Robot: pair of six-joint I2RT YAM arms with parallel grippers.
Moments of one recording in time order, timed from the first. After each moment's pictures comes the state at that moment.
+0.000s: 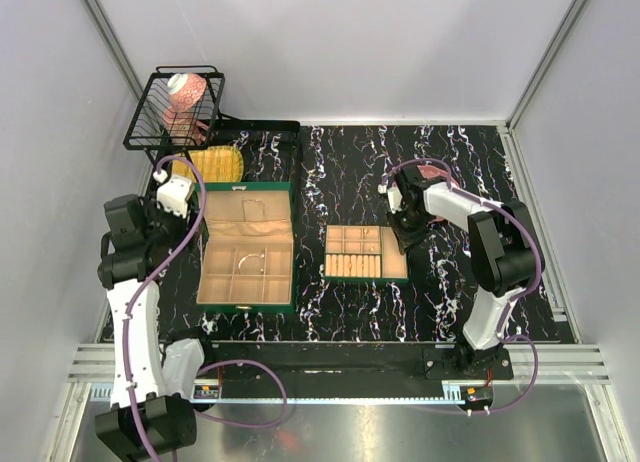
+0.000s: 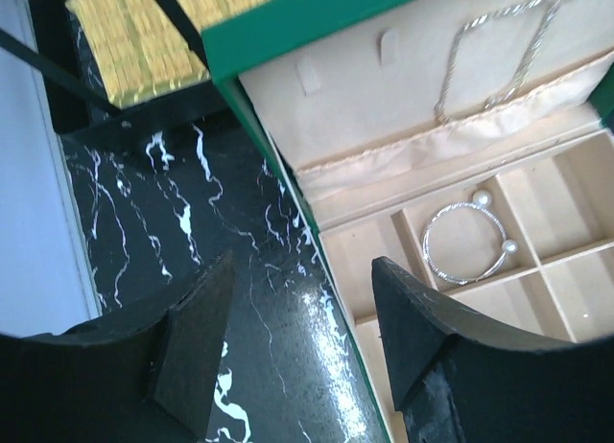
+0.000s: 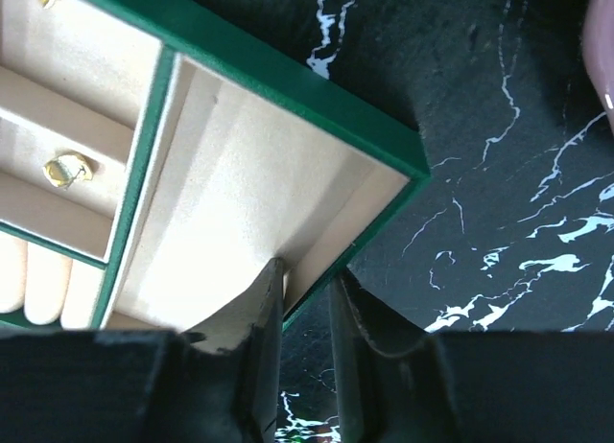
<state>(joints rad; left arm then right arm) 0.28 0.83 0.90 -0.68 0.46 0.46 0.34 1.84 1.18 -0.73 -0.09 -0.13</state>
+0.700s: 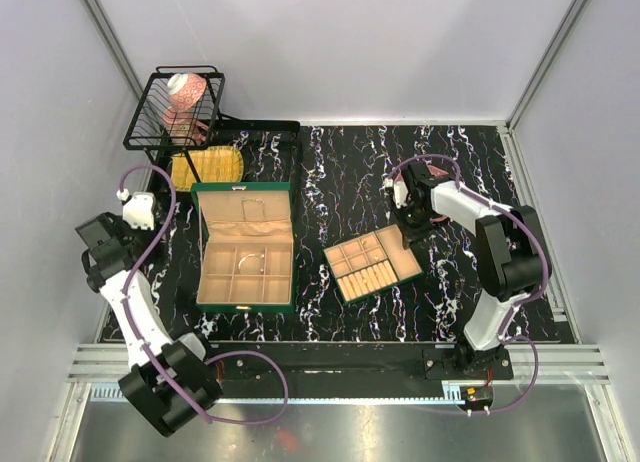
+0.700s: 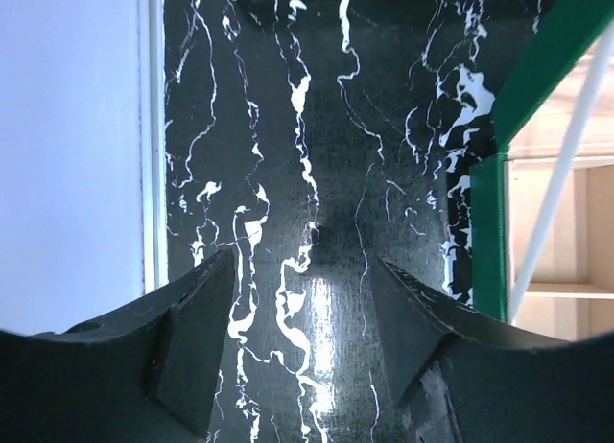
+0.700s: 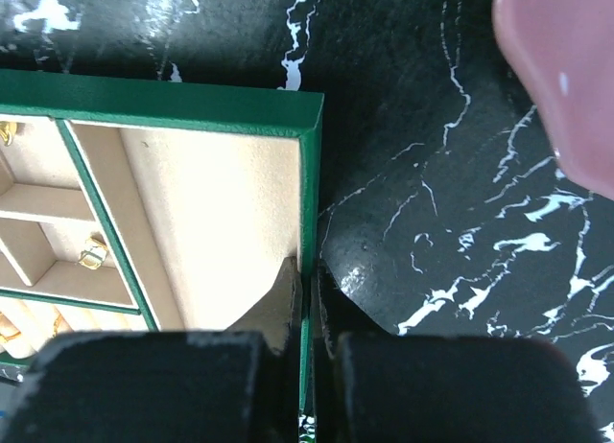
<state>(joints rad) 0.63 0.90 0.74 -0.57 0.41 0.55 0.30 1.81 1.18 -0.73 -0.13 -0.10</state>
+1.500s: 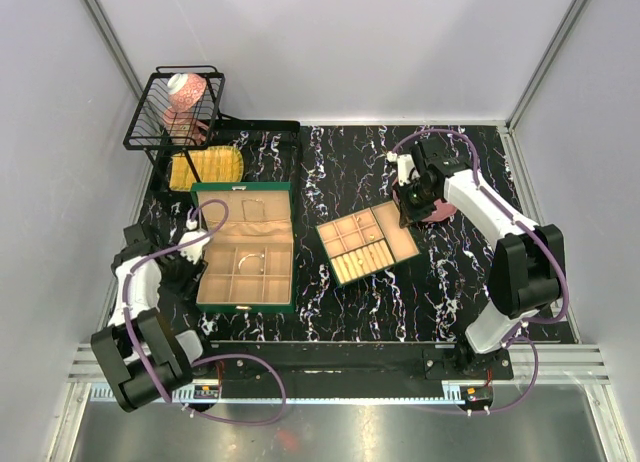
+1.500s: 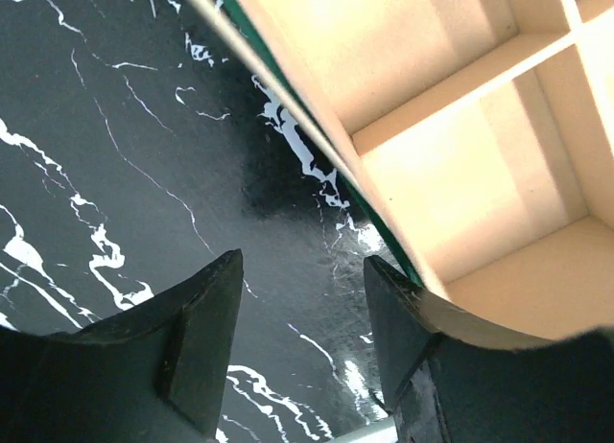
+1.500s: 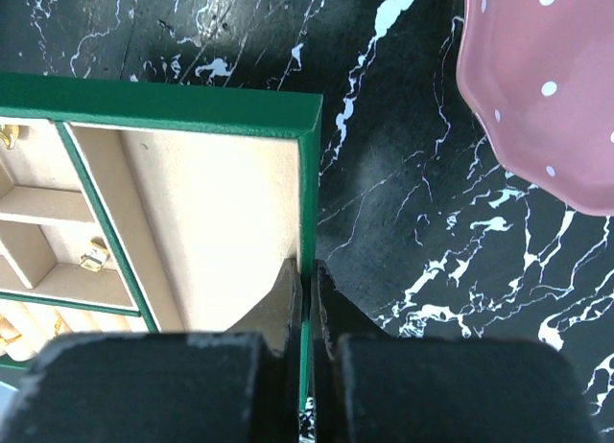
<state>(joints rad) 0.47 1.12 0.62 -0.79 0.39 0.99 0.29 1.66 1.33 -0.85 -0.21 -0.10</state>
